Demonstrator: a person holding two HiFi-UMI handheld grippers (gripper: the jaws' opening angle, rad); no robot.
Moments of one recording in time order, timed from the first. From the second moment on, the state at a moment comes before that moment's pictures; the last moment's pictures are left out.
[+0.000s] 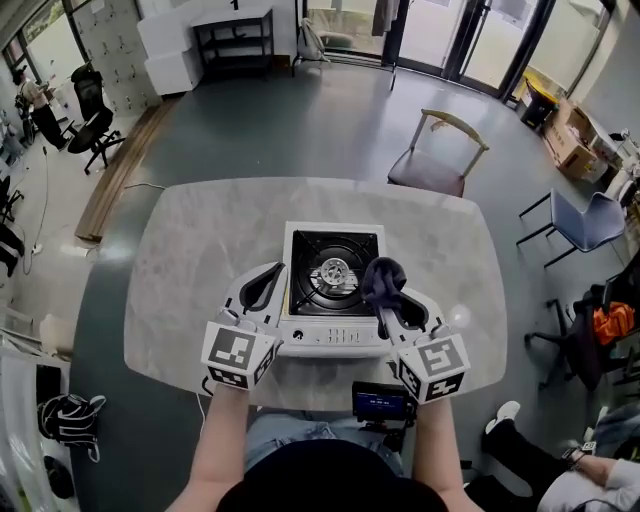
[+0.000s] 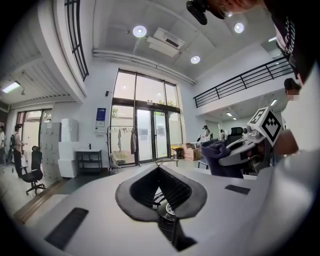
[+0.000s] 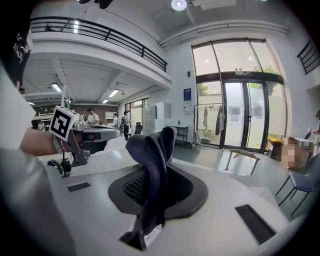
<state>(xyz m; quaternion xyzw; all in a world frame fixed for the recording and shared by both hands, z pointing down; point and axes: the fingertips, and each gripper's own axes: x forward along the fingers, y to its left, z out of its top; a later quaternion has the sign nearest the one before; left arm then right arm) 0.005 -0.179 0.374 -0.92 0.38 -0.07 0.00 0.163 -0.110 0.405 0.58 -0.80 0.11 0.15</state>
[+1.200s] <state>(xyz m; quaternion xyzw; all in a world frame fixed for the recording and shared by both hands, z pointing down) -0.060 -0.143 0.444 -0.88 0.44 -0.16 -0.07 -0.016 -0.090 0.510 0.34 -0.86 0.30 0.23</state>
